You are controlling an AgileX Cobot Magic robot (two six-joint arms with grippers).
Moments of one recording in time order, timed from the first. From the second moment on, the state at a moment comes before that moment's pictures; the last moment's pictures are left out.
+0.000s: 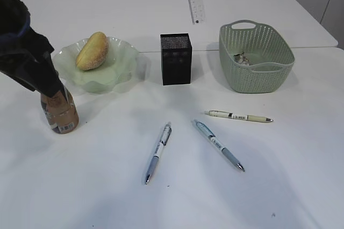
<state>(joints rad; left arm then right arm) -0.41 1.49 -1.35 -0.17 1.24 0.11 0.38 2.12 -2.05 -0.35 0.36 0.23</state>
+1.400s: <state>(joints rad) -0.41 1.49 -1.35 -0.17 1.18 0.11 0.34 2.29 -2.02 -0.25 0.06 0.30</state>
